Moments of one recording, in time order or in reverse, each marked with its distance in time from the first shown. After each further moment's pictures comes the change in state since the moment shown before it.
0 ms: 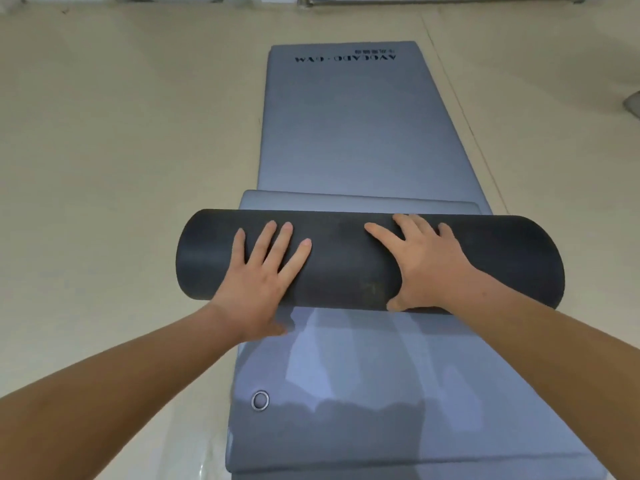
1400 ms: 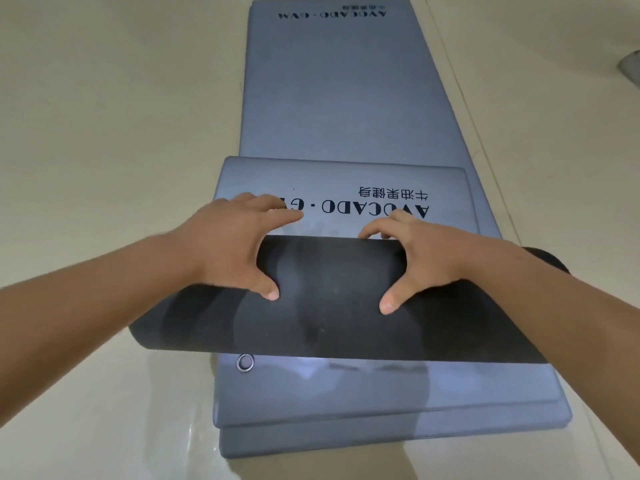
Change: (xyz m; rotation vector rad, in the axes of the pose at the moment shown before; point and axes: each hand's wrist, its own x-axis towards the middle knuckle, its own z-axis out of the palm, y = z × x) left_hand -0.017 -0.016 -0.072 -0.339 -0.077 0.107; right_hand -0.035 0.023 -0.006 0.526 -0.328 -0.166
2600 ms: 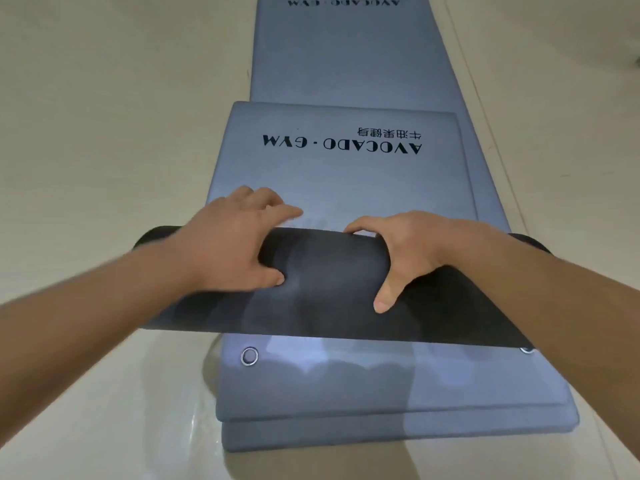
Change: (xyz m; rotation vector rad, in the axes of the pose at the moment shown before) left_hand -0.012 -0.001 0.016 -0.080 0.100 0.019; right_hand 0.032 -0.025 -0.004 -0.118 -0.151 0.073
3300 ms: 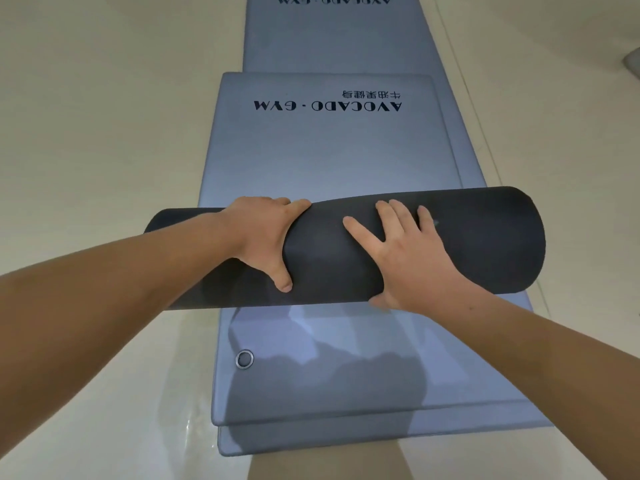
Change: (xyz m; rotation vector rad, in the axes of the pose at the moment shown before) left_hand 0.068 -0.004 0.008 0.086 -0.290 -0.059; right_hand 0.009 0.004 0.064 -0.568 0.547 0.068
